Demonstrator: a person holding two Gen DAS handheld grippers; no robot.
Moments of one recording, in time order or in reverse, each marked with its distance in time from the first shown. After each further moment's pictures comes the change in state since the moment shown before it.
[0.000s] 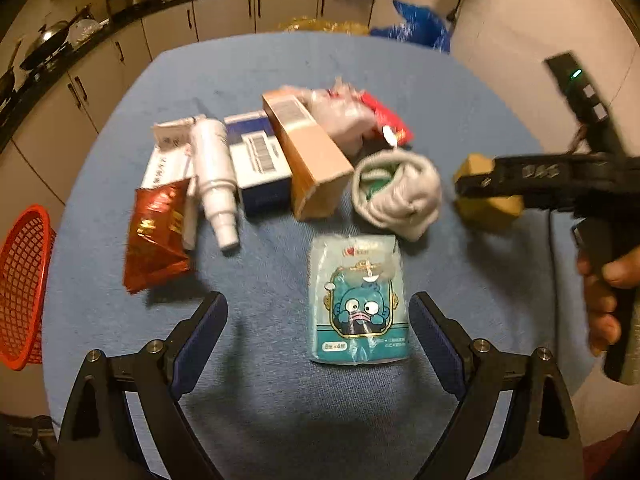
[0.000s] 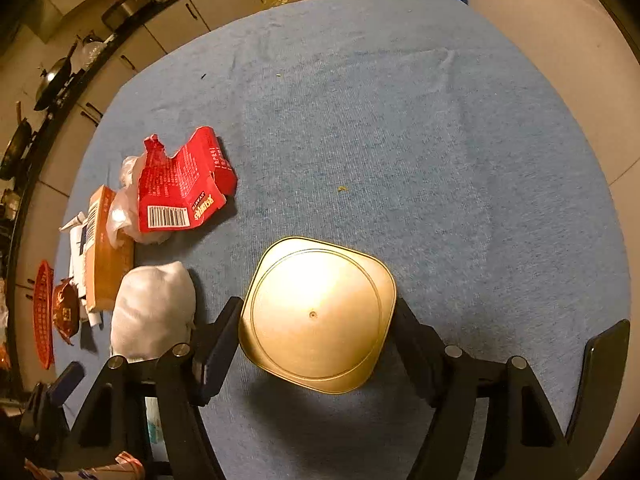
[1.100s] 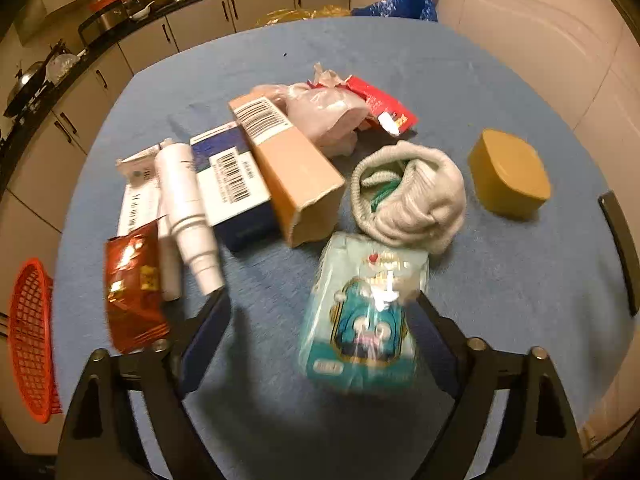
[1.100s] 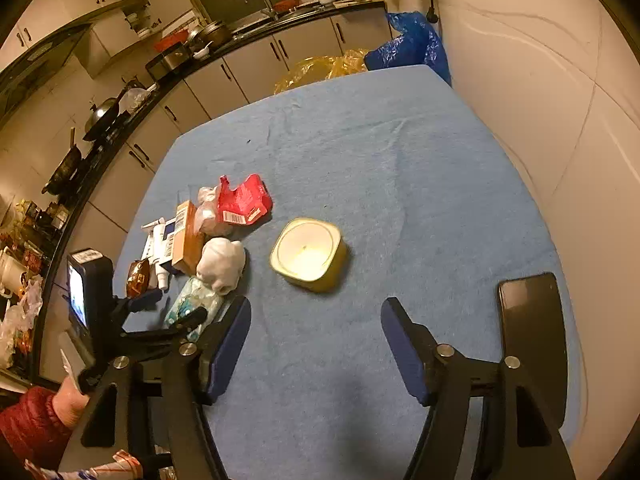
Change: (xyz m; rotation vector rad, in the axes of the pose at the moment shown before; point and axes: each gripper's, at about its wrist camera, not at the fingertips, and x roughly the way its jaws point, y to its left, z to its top) left arm 0.026 -0.012 0.022 0.123 0.013 0.053; right arm -0.116 -0.029 -0.063 -0.018 -0.223 0.101
